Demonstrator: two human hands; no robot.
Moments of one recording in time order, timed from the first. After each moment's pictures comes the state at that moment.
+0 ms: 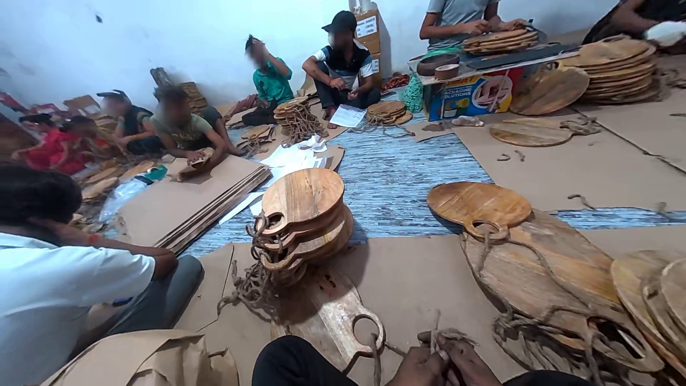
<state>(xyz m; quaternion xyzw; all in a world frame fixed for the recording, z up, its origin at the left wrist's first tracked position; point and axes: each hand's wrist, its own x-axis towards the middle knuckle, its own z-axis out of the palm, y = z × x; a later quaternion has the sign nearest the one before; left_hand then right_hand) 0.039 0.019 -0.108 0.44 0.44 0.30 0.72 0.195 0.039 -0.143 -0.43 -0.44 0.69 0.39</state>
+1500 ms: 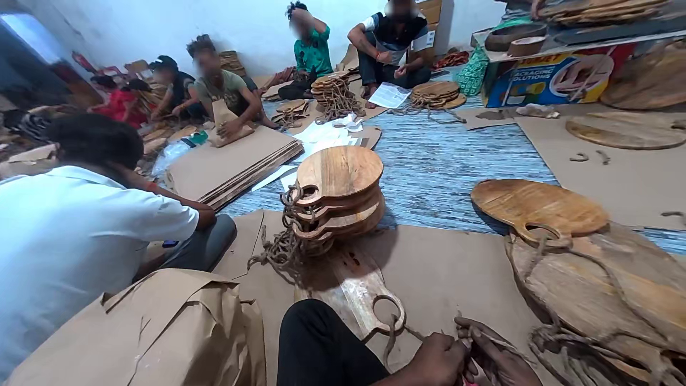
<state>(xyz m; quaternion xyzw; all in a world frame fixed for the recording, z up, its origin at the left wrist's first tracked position) 0.036 0.029 -0.128 0.50 0.51 0.22 0.67 0.199 0.043 -0.151 -0.42 -0.39 0.70 0.44</state>
